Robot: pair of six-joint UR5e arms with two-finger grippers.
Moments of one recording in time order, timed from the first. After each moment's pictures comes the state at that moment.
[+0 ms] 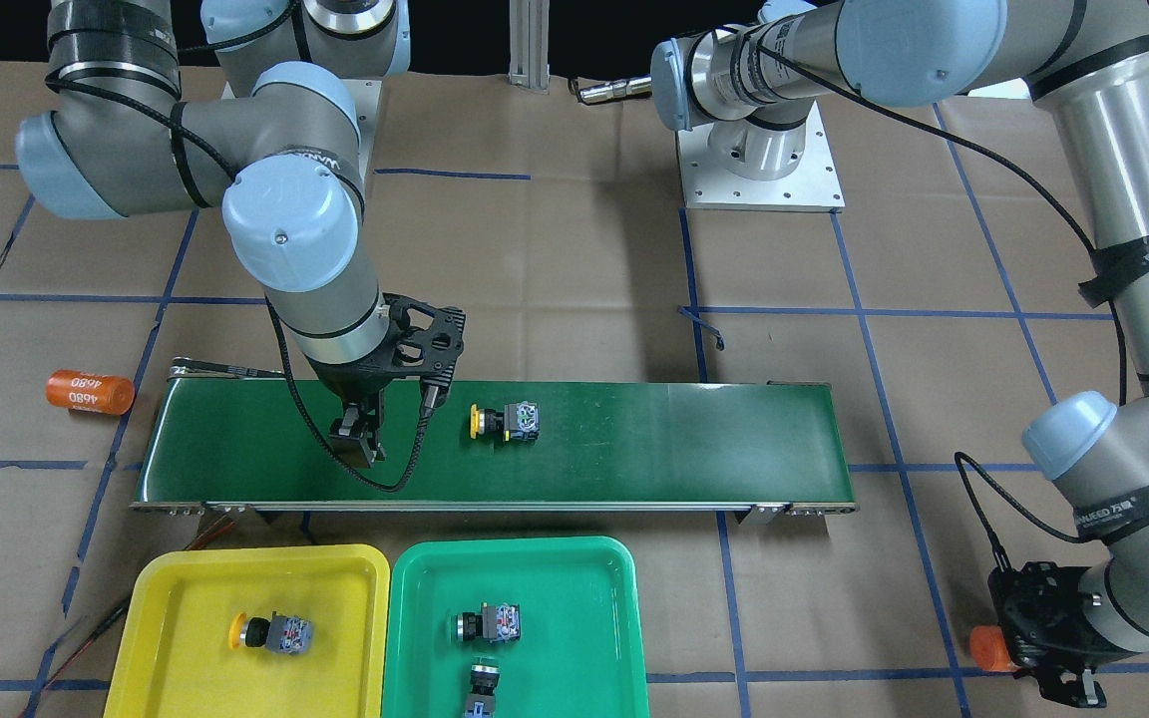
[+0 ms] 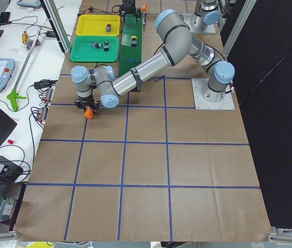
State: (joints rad) left arm -1.21 -2.36 -1.23 -1.03 1.62 1.97; right arm 1.77 -1.26 1.67 -1.98 -1.54 -1.24
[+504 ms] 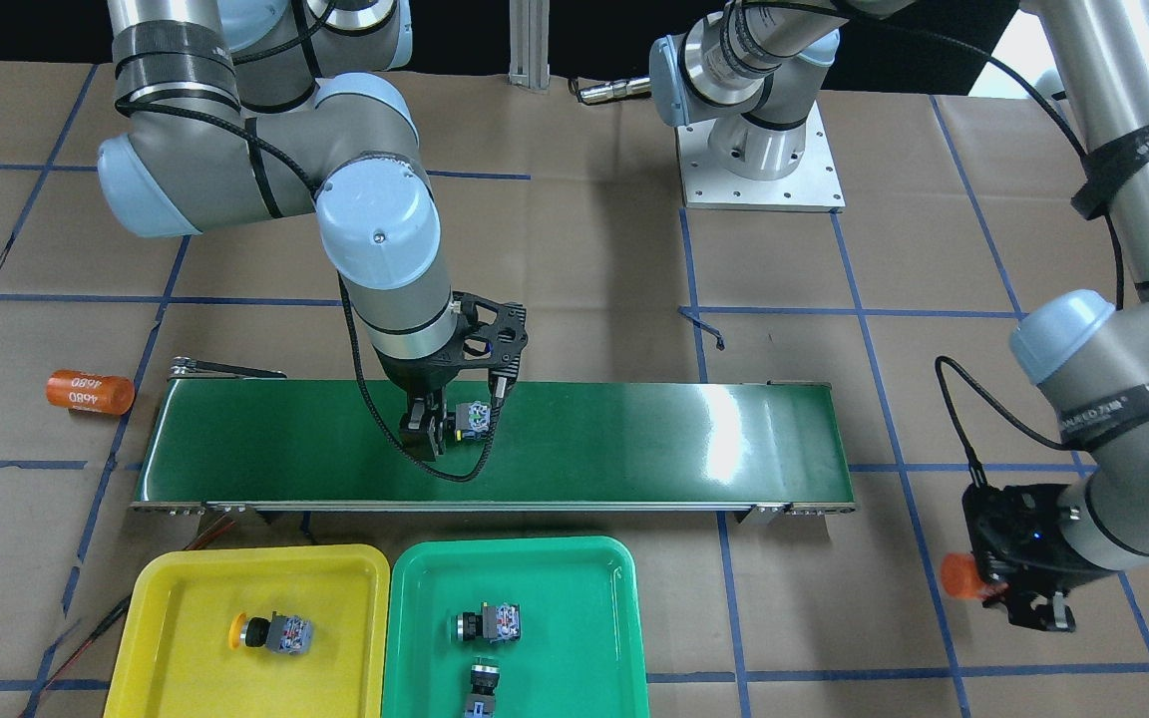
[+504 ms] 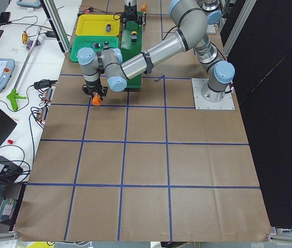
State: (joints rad) left arm -1.26 -2.13 -1.44 -1.13 1.62 1.96; right arm 1.84 -1.22 1.68 -2.04 -1.54 -1.22
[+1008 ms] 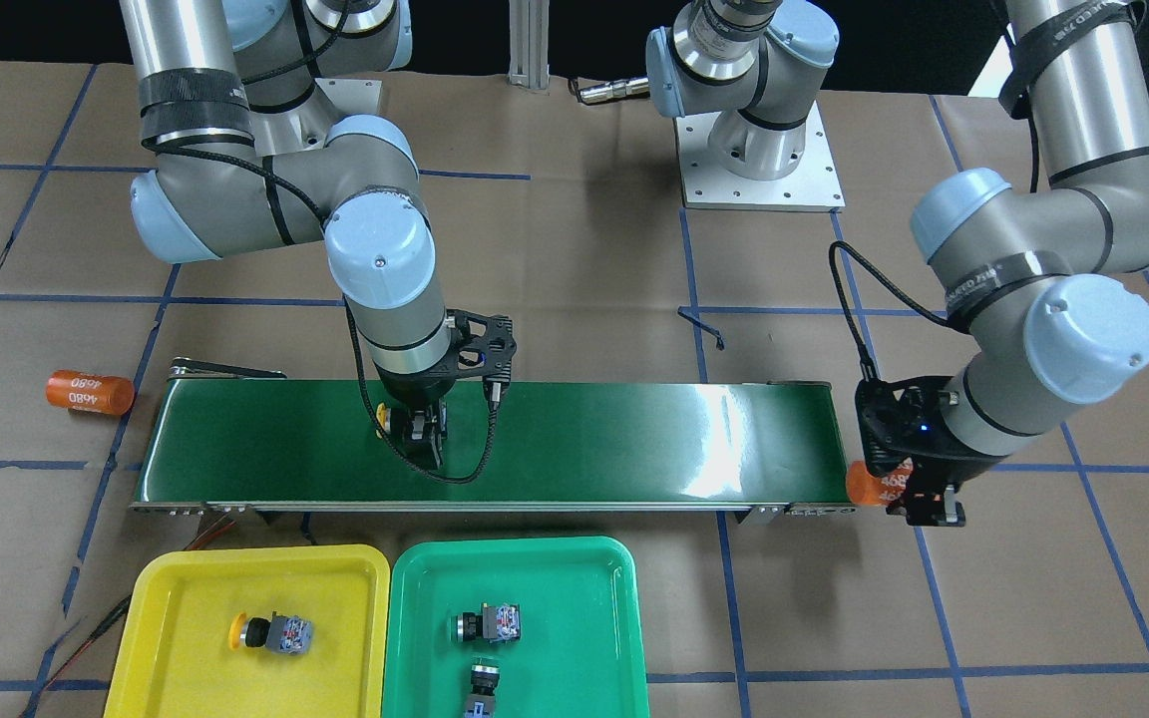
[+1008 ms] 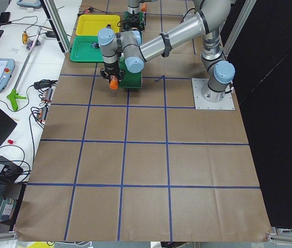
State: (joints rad) left arm -1.38 -1.93 -1.65 -1.14 1.61 1.79; right arm 1.80 -1.21 1.82 -2.24 -1.55 -1.34
